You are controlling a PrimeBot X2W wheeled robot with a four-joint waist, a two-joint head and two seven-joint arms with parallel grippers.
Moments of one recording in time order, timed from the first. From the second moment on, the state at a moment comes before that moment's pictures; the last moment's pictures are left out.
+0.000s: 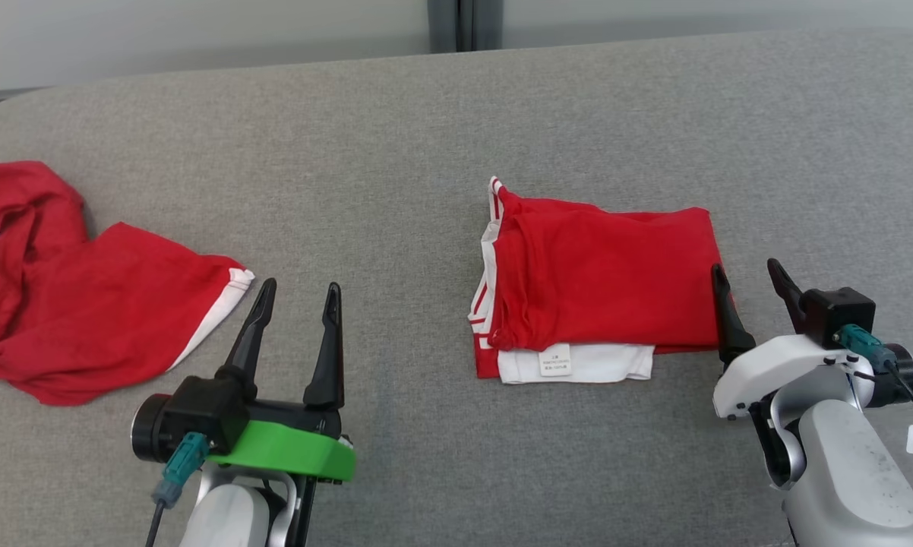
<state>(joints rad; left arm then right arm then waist) -0.14 0.05 -0.22 0.13 -0.25 -0.06 -0.26 -0.33 -0.10 -0.04 0.51 0.09 0.13 -0.21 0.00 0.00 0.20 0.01</state>
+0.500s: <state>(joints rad) -0.16 0.05 -0.23 0.14 -0.25 -0.06 -0.26 -0.45 -0.11 -0.01 0.80 0.18 0.13 -0.22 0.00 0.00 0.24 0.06</state>
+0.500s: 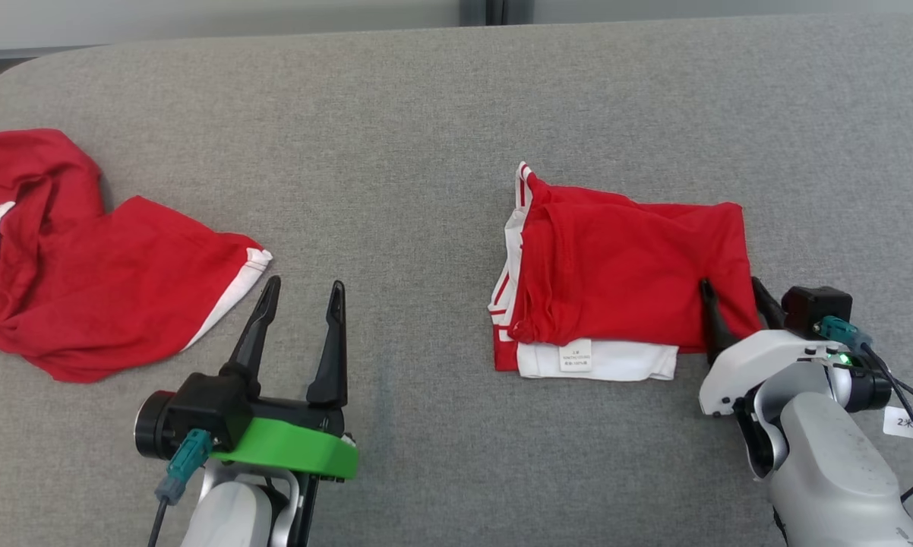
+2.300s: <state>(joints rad) -0.39 0.05 -0.30 0.00 -0.15 -0.13 -0.26 -0.84 -0.55 -0.08 0.81 -0.06 0.13 -0.26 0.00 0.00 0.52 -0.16</state>
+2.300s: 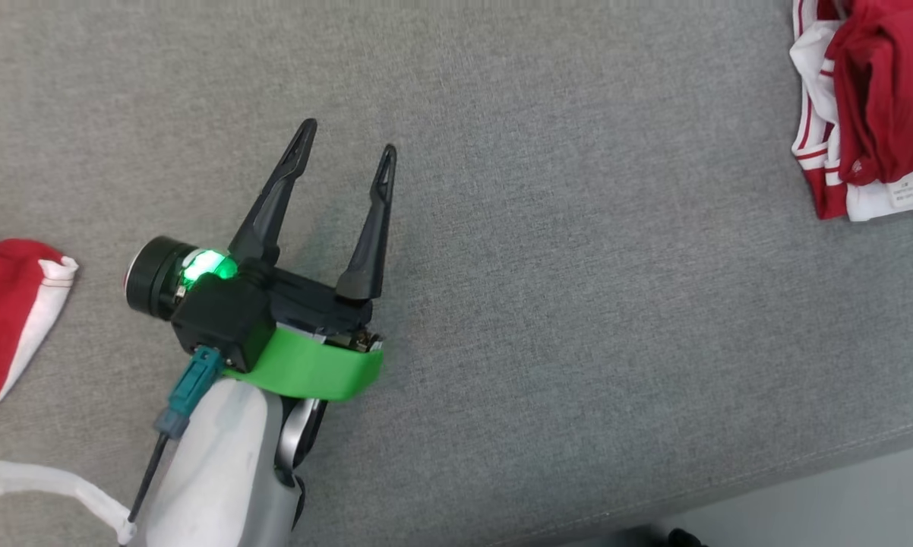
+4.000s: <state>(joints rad) -0.03 0.05 -0.19 0.07 -0.26 -0.04 -0.26 -0.09 -0.05 0.04 0.11 0.19 0.13 -0.26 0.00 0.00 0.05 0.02</state>
